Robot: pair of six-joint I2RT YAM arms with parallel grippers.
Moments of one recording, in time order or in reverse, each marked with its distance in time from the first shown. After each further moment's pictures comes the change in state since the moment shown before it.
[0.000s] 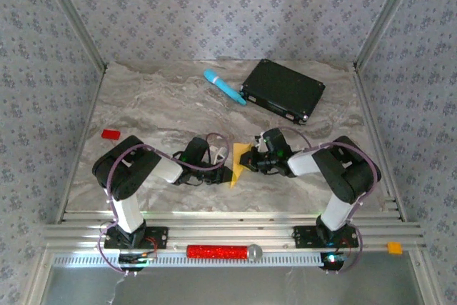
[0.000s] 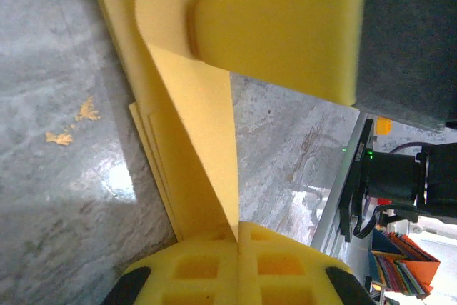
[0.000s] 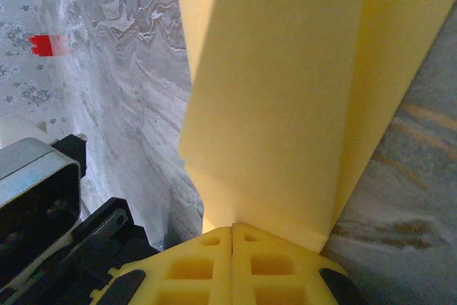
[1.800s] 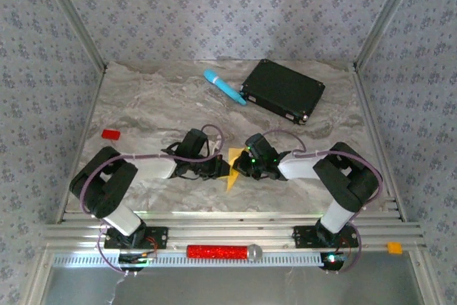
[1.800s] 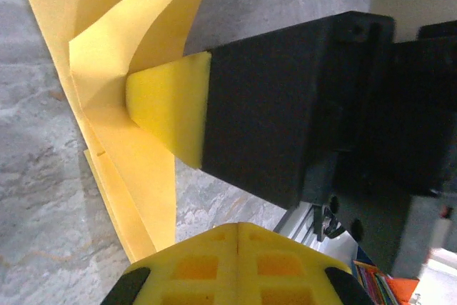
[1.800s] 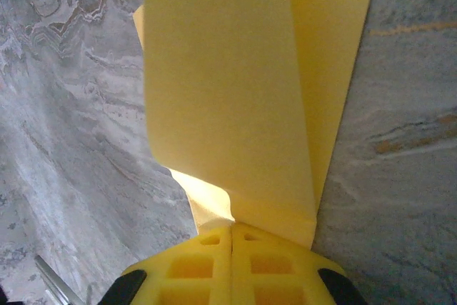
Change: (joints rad) left arm 0.004 -0.194 0.099 -0.375 -0.048 -0.033; right arm 0.190 -0.058 0.079 -0.236 0.301 0.185
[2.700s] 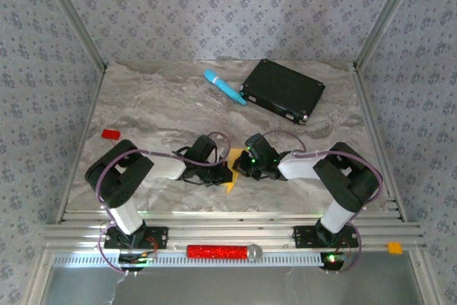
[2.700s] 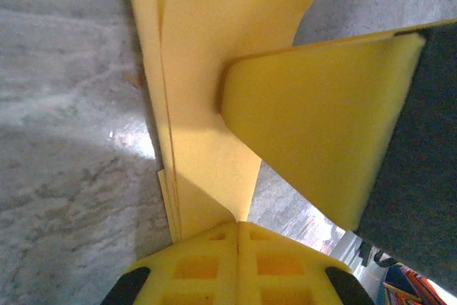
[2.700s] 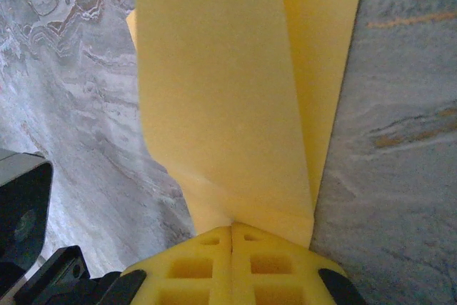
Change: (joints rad) left arm -0.072 0.104 0.001 0.006 -0.115 -0.044; right arm 0.000 0.000 -0.001 -0.005 -0.001 0.006
